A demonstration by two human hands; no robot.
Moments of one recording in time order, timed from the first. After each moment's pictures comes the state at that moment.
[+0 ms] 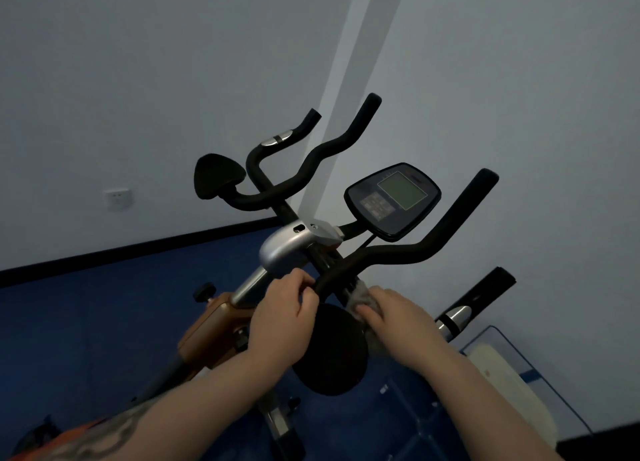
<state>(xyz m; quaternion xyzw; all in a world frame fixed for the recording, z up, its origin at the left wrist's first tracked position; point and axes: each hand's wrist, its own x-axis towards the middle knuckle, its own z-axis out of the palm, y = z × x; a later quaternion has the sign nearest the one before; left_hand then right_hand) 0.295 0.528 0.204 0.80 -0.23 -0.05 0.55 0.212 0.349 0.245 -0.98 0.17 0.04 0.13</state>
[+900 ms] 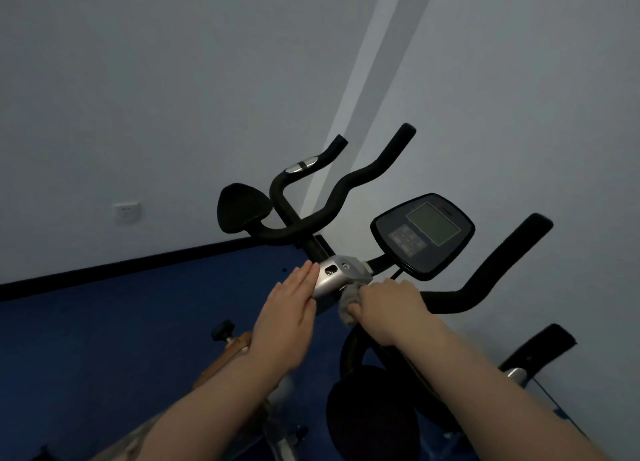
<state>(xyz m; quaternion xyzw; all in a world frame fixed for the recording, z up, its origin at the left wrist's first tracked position) 0.382 0.540 0.194 0.82 -0.32 -0.03 0.47 0.334 0.394 0.282 -0.94 0.12 0.22 -0.23</state>
